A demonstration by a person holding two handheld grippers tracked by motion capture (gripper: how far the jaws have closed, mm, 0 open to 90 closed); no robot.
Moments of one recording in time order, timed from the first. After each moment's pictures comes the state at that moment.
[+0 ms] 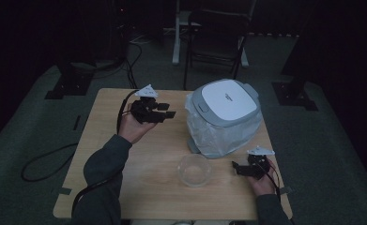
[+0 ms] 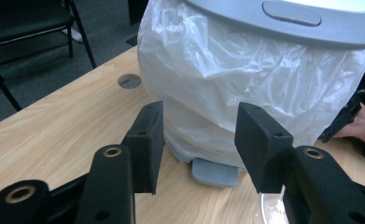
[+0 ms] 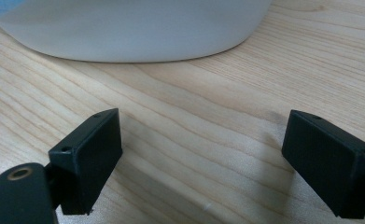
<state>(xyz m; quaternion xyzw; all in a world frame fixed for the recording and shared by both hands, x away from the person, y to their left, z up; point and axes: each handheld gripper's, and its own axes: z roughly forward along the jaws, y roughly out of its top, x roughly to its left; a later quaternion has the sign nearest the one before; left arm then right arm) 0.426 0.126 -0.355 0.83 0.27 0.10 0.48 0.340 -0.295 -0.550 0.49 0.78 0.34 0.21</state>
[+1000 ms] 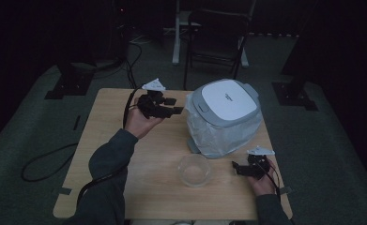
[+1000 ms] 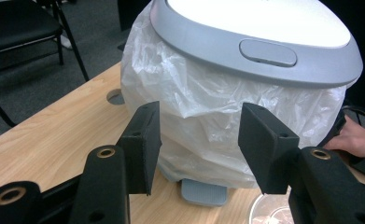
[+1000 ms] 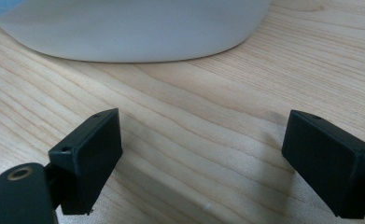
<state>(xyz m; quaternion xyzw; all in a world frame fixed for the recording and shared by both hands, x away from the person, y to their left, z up) 0.432 0.104 -0.335 0.83 0.26 0.09 0.48 0.340 -0.295 -0.550 0.49 0.78 0.34 0.21</state>
